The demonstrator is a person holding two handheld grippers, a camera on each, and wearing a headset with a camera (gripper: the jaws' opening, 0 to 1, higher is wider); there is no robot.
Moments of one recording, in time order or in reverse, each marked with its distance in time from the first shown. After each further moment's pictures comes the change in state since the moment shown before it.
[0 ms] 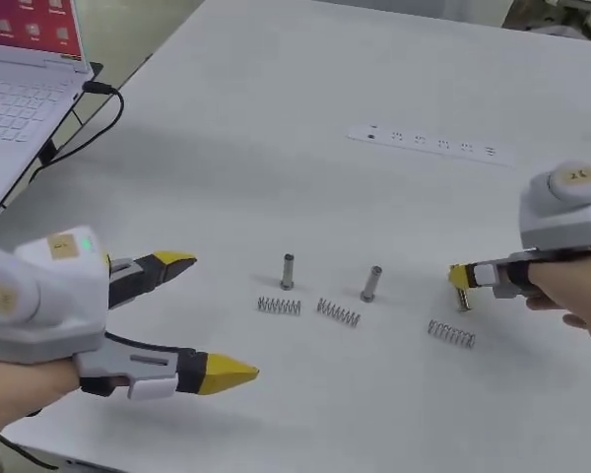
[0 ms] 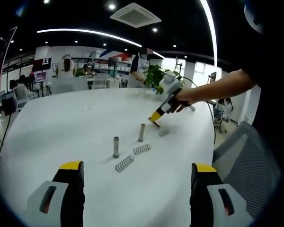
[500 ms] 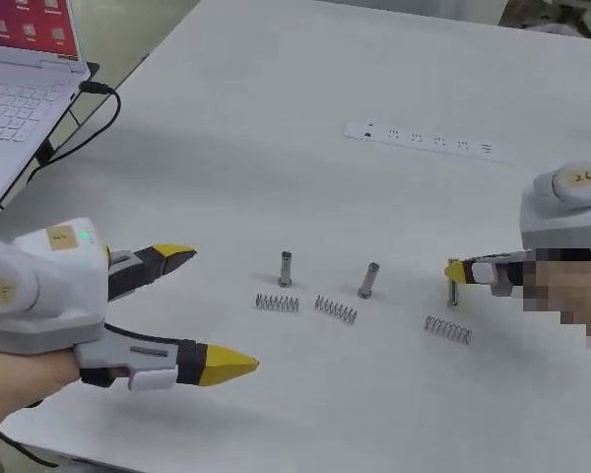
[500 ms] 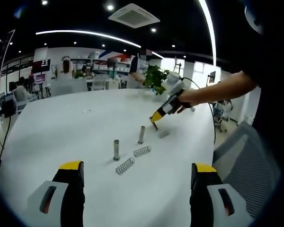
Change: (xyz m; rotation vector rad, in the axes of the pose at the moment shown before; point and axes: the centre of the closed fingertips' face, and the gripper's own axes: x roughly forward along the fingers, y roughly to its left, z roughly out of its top) left arm 0.000 0.000 0.006 0.014 -0.004 -0.001; right arm -0.005 0.009 0.007 -0.045 -0.062 0.011
